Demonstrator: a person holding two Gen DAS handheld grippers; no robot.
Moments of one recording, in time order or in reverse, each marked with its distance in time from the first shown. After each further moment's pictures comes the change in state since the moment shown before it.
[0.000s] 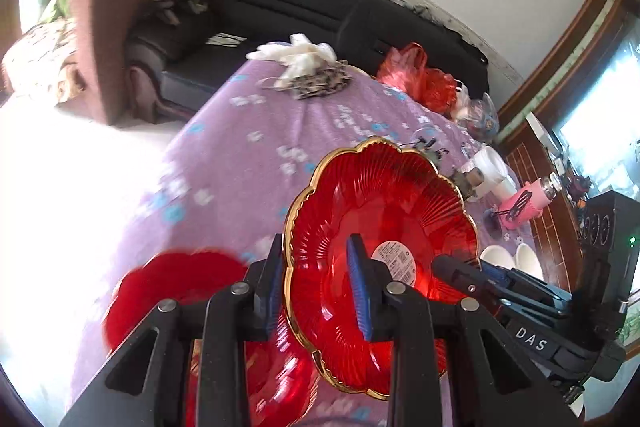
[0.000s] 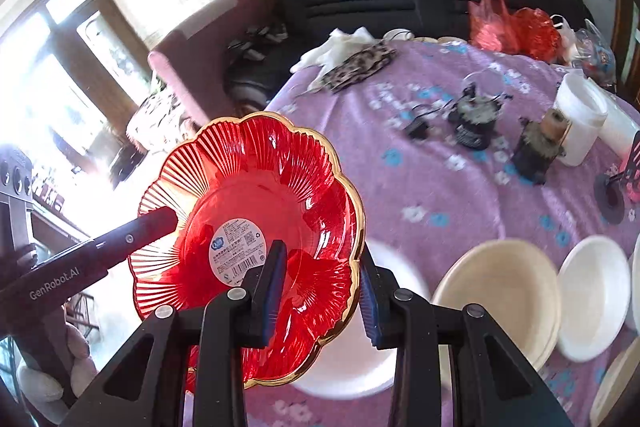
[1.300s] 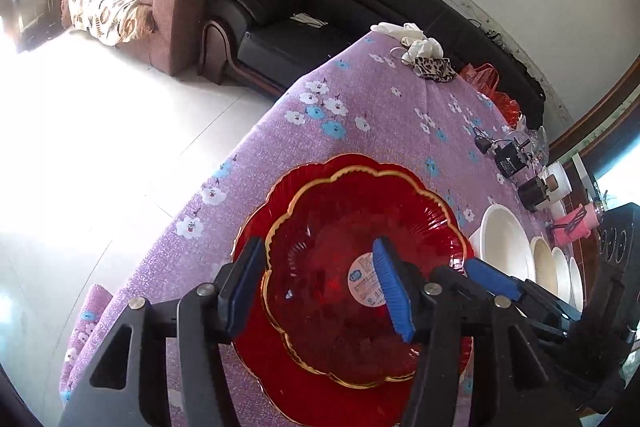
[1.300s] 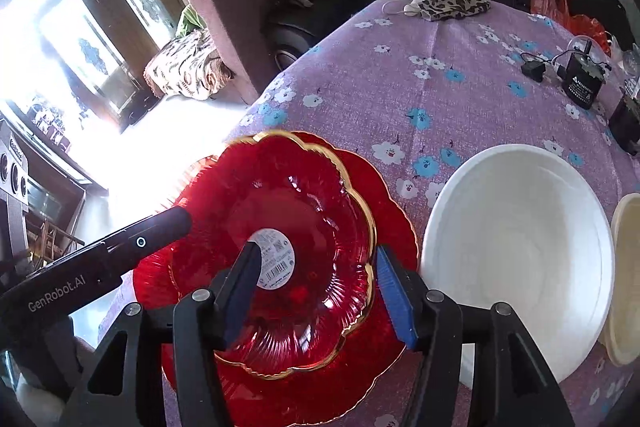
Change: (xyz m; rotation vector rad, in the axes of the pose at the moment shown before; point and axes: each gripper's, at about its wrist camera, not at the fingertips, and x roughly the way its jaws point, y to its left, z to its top) left arm 0.006 0.139 -0.082 -0.199 -0.024 0.104; right arm 0.109 0.097 -0.083 -0.153 0.082 0.019
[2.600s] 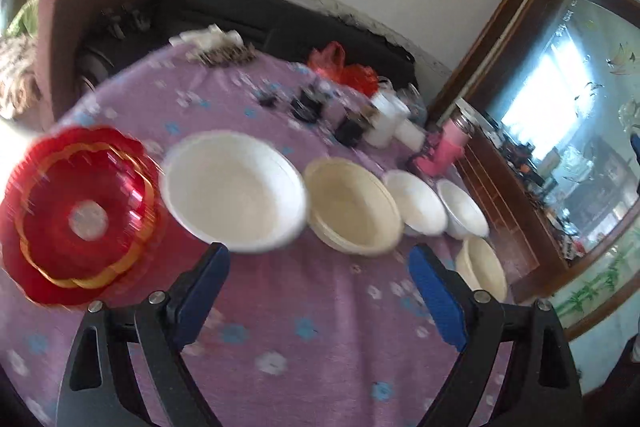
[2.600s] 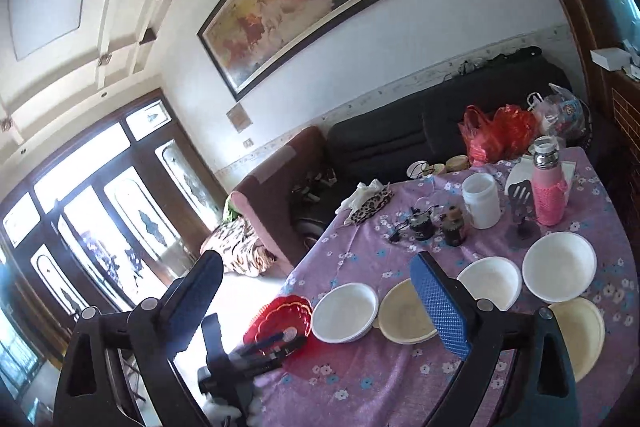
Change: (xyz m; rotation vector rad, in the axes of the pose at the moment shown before) left arm -0.036 -0.227 -0.141 0.282 -0.028 -0.348; right arm -0.462 -0.206 -0.125 0.222 -0.665 0.181
